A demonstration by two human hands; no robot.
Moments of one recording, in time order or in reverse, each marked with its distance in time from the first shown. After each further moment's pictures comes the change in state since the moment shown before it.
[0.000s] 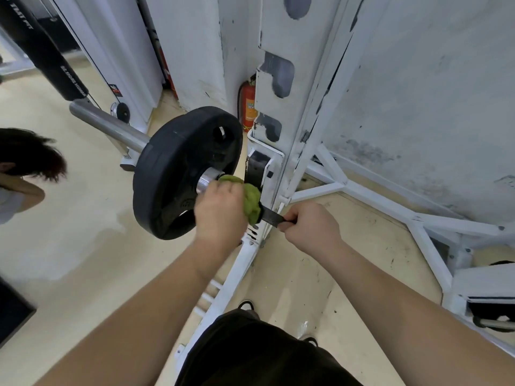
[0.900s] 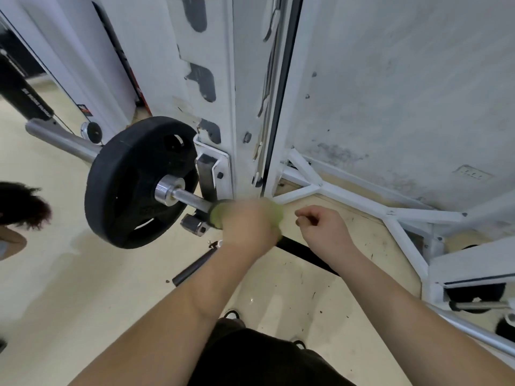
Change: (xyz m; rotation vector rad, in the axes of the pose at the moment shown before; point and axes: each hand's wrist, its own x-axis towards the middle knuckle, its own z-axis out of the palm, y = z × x) left_hand -0.019 0.137 0.004 -0.123 -0.211 0.164; right_hand -0.042 0.096 -0.043 0.546 0.163 0.129
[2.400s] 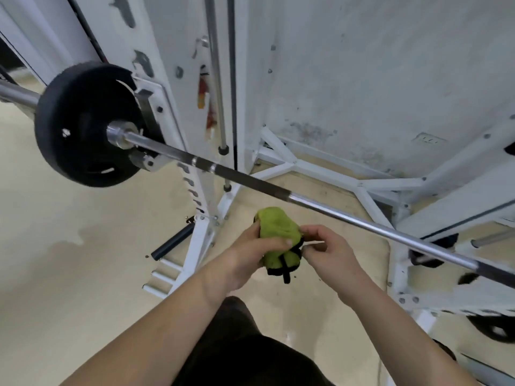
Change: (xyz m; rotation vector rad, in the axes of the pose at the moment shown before) left_hand -0.191 0.144 0.055 -1.561 -0.606 -0.345; right_hand -0.200 0.148 -0.103 0.224 -0.090 0.153
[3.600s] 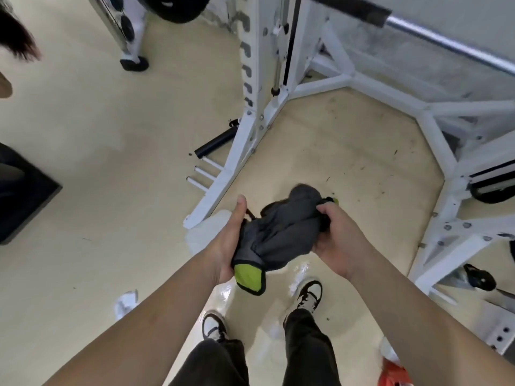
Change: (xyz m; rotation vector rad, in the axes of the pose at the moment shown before) left_hand -0.199 -0.275 -0.075 -0.416 0.277 -0.379; right_hand -0.142 0.209 0.150 0.713 -0.244 0.527
